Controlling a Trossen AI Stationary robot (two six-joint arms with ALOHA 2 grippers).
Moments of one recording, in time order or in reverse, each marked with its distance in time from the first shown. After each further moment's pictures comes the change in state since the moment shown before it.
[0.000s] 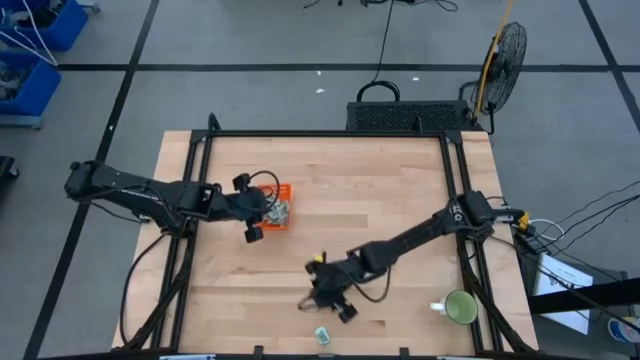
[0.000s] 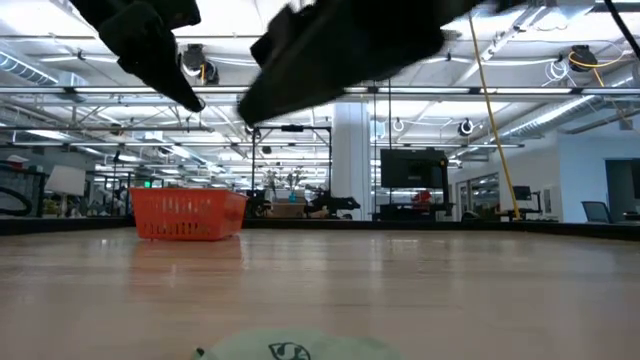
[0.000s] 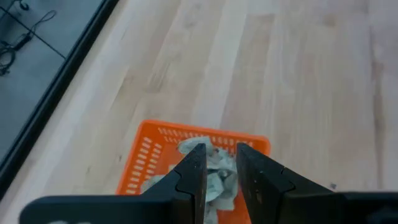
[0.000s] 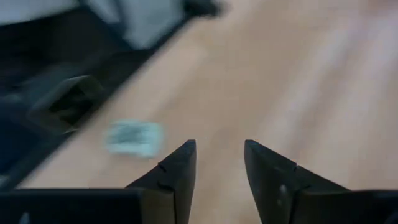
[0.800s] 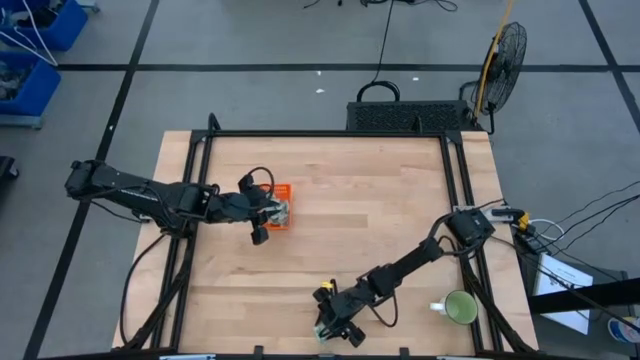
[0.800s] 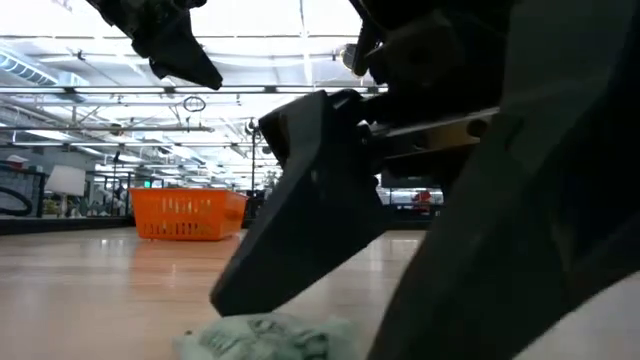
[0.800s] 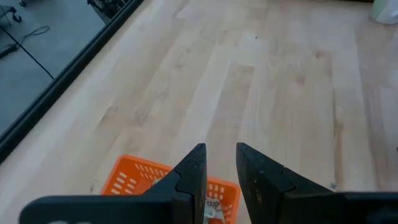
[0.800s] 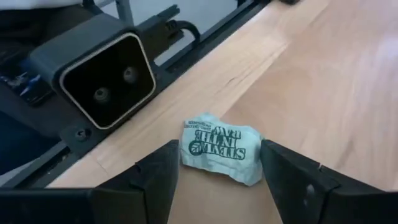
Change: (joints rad) left arm -0.023 0.000 0.000 0.163 0.000 -0.074; right arm 0.128 0.170 -0.156 0.467 0.044 0.065
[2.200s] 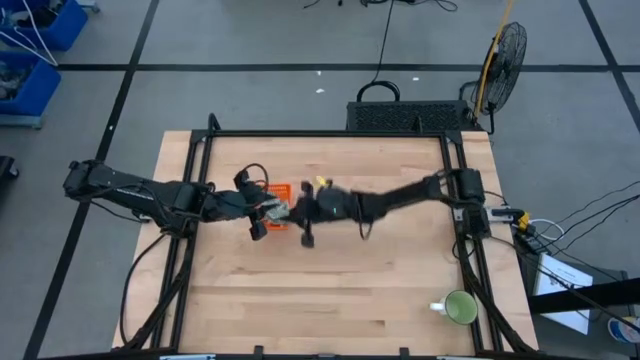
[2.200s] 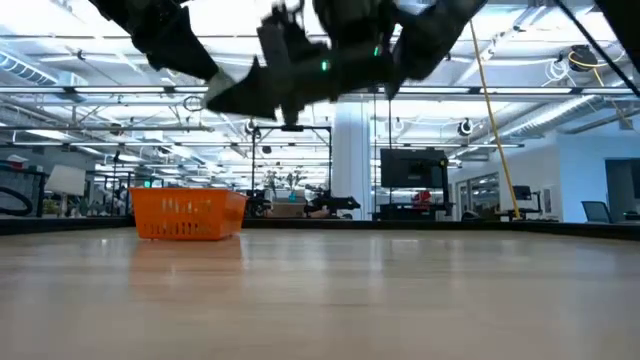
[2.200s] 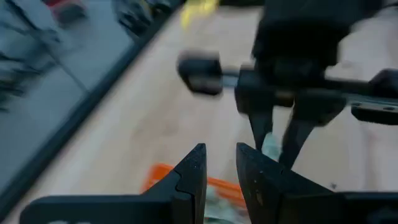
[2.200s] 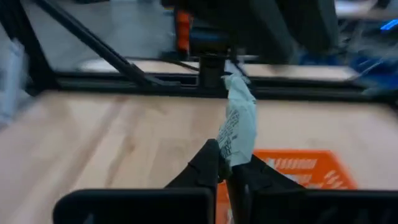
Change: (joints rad) left arm 0.000 -0.045 0.003 -0.015 -0.094 0.045; right arm -0.530 -0.168 0.001 0.205 0.107 0.082
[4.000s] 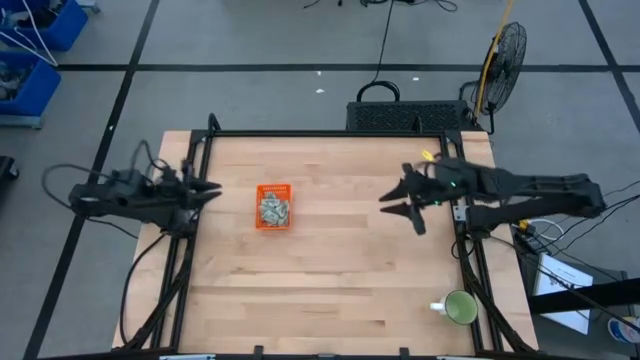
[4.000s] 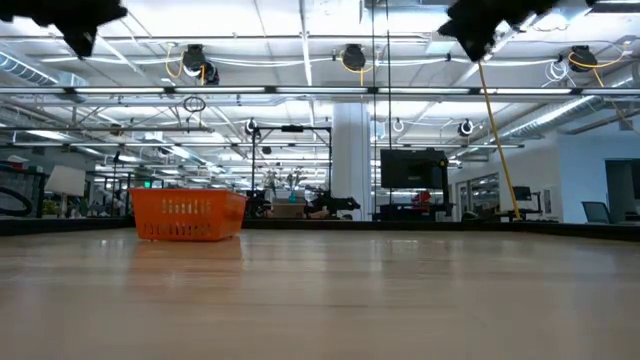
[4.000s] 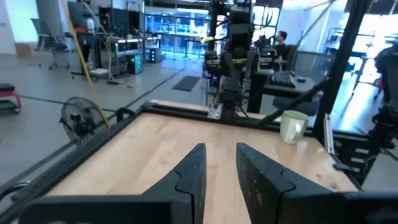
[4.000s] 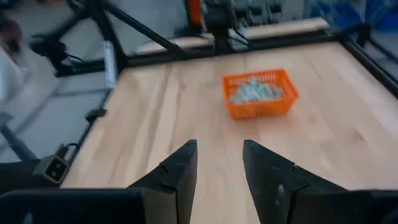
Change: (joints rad) left arm -0.001 -0.939 -0.282 -0.034 0.198 0.109; right arm -0.059 -1.197 -0.483 -0.844 -0.109 0.133
